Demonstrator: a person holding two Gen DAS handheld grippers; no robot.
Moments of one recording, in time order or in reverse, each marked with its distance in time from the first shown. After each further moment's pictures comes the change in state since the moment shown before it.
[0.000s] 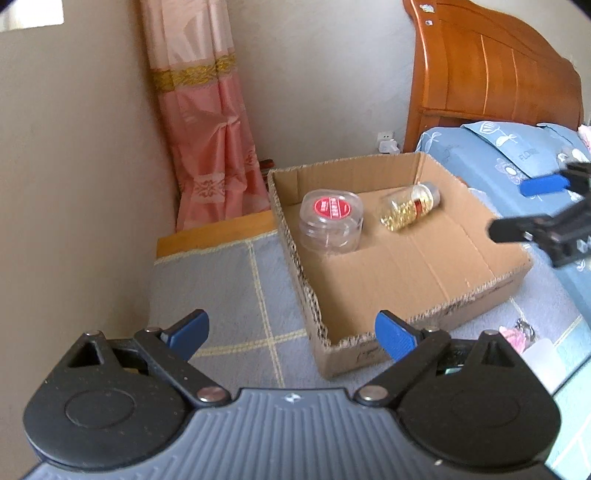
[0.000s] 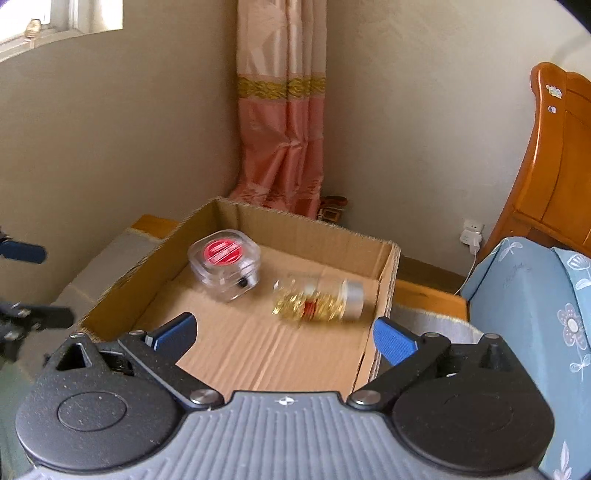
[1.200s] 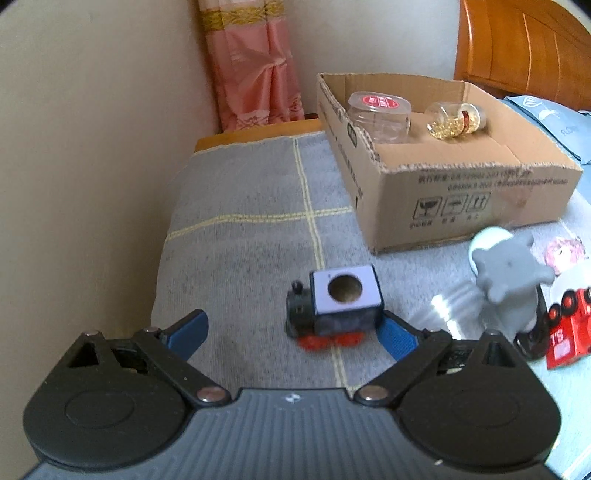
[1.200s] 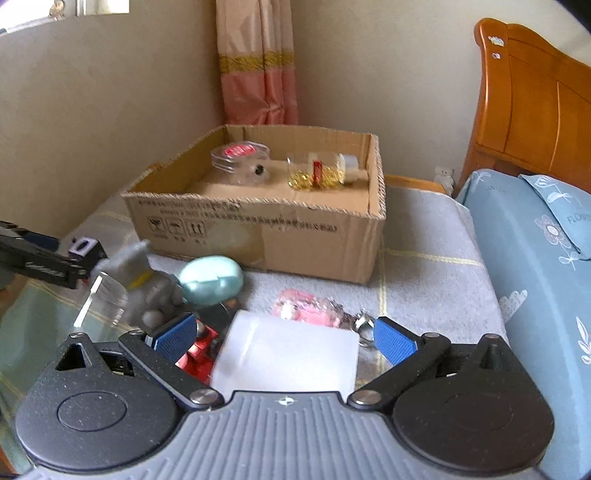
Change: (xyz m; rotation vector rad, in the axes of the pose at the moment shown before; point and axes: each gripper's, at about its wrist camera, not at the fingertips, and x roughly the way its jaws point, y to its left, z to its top) left arm 0.022 0.001 -0.101 -0.080 0.072 0.129; right arm -0.047 0.049 -0.146 0.128 0.006 -0.082
